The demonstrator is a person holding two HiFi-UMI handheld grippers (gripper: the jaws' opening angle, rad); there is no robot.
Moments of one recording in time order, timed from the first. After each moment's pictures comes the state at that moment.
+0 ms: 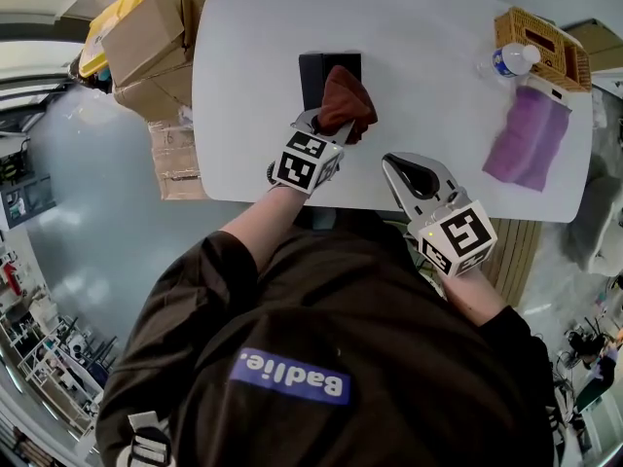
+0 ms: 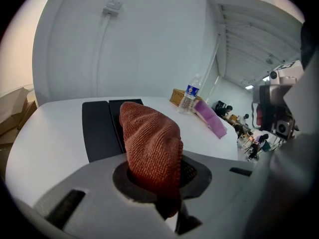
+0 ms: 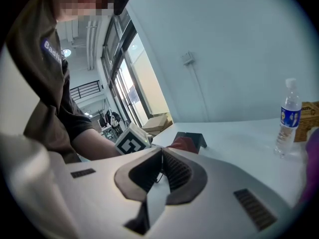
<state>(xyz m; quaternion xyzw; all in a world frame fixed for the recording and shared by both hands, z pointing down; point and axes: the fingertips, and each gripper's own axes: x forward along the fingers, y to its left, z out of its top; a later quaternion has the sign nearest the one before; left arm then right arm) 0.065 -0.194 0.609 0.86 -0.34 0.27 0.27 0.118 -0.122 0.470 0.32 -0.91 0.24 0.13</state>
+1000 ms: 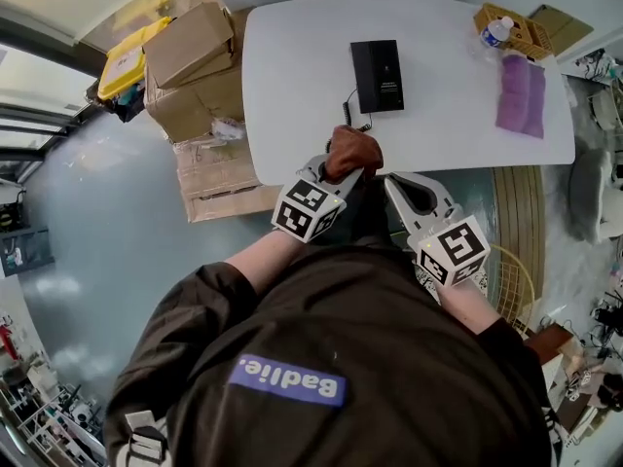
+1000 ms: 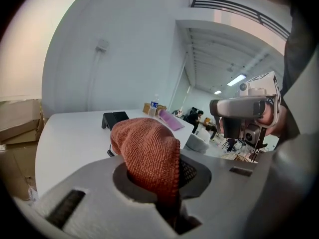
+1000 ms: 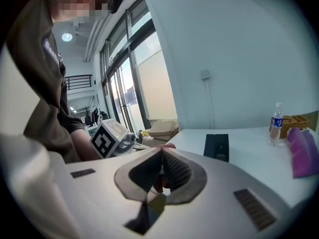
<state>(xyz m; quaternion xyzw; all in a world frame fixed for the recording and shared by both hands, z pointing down) -0.058 -0.007 0.508 0.93 -0.23 0.20 0.21 -0.029 0.034 0.415 0.42 -0.88 0.18 0.12</state>
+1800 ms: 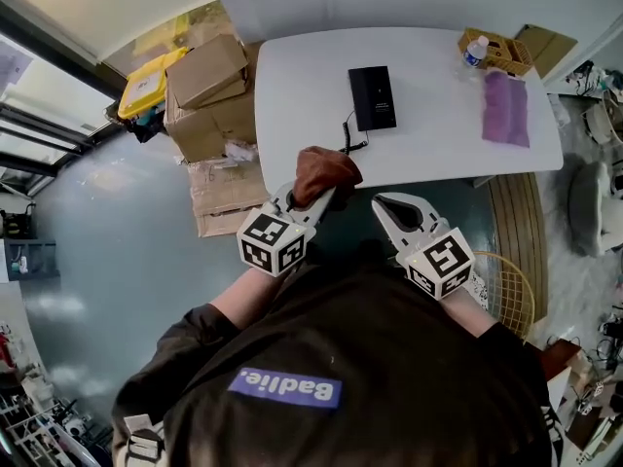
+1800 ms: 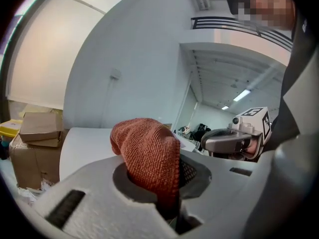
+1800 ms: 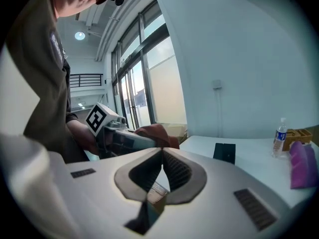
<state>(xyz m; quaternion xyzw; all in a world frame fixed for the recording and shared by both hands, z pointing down) -0.120 0.035 0.405 0.93 -0.30 0.11 0.20 -0.052 0.085 0.375 0.39 -0.90 0.13 0.12</state>
